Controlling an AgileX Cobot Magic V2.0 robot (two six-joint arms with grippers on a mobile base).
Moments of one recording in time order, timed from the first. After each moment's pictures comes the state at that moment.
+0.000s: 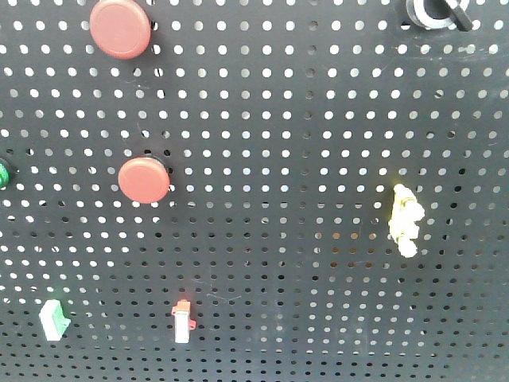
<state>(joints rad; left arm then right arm) -0.08 -0.01 0.03 0.05 -0.04 0.22 0.27 0.74 -1.14 0.27 0.27 -0.42</state>
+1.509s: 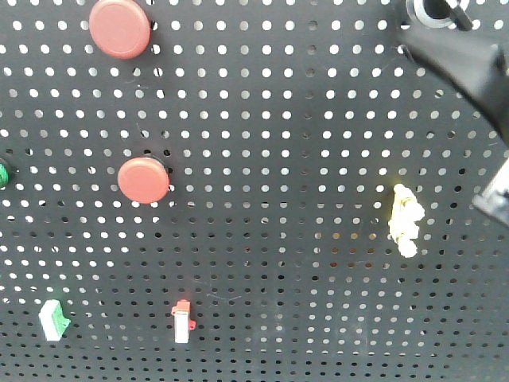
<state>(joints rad) -0.08 -0.01 0.03 0.05 -0.04 0.22 0.69 0.94 -1.30 -0.49 0.35 -0.59</state>
